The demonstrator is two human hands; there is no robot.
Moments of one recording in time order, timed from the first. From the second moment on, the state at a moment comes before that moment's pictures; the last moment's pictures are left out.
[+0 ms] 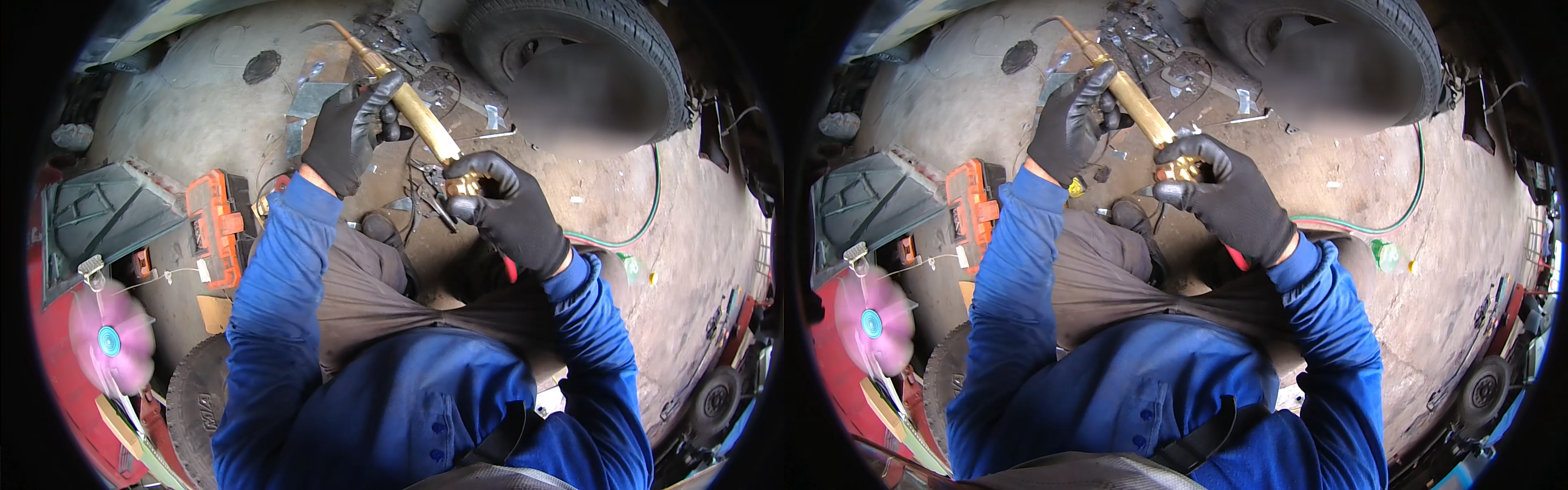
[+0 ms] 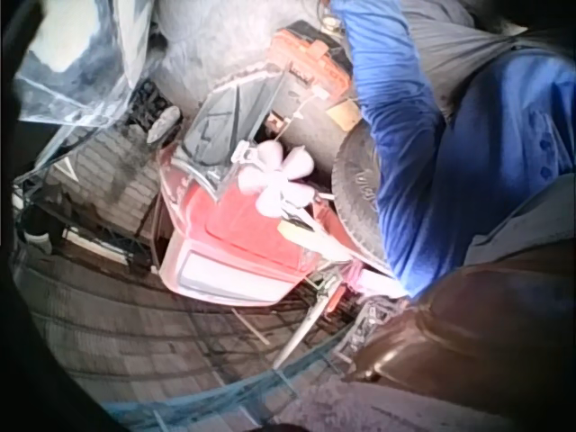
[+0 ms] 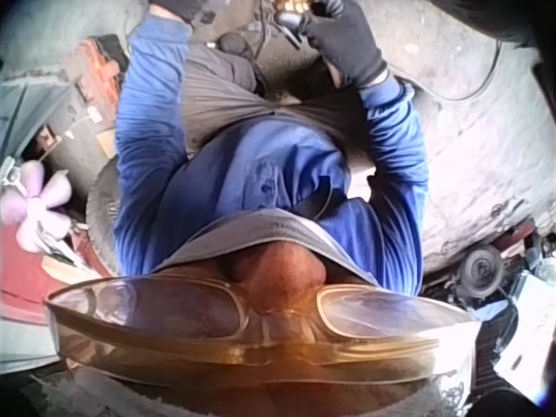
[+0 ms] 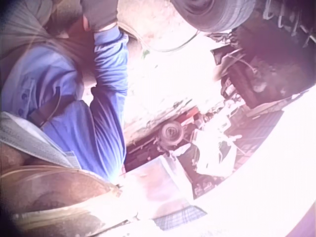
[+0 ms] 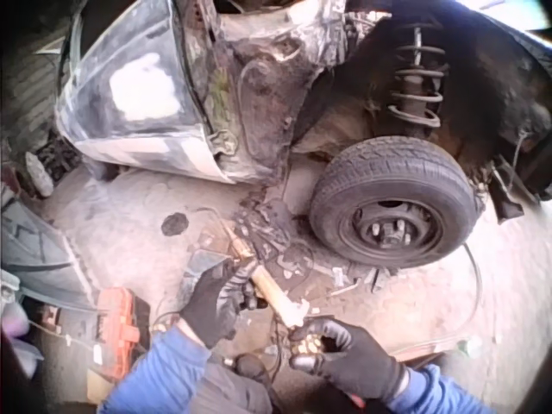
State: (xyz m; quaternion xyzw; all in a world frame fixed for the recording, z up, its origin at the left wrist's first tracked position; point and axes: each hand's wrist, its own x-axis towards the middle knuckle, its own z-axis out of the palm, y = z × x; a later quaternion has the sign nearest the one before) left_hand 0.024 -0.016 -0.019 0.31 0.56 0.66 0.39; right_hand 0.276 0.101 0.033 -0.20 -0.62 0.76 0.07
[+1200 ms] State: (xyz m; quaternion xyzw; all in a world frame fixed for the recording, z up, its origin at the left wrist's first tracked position) left_hand -0.037 -0.069 0.015 0.11 0.40 0.83 0.38; right_hand 0.305 0.101 0.053 -0.15 -0.70 0.70 0.06
